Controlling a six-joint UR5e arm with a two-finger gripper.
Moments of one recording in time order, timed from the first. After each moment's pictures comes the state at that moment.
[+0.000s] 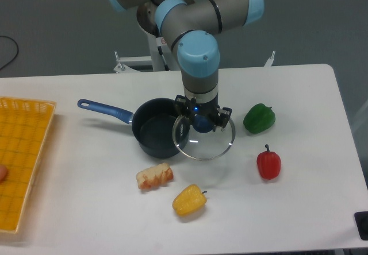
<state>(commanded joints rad) 2.49 -1.79 -1.71 -1.18 1.63 0.78</state>
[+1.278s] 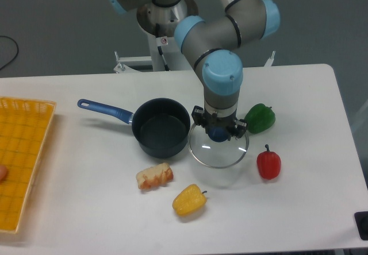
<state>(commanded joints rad) 2.52 -1.92 -1.66 -1.14 1.62 0.83</state>
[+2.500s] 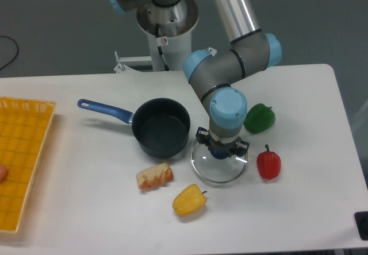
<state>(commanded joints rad) 2.52 -2.05 -1.65 -1.10 1.62 0.82</state>
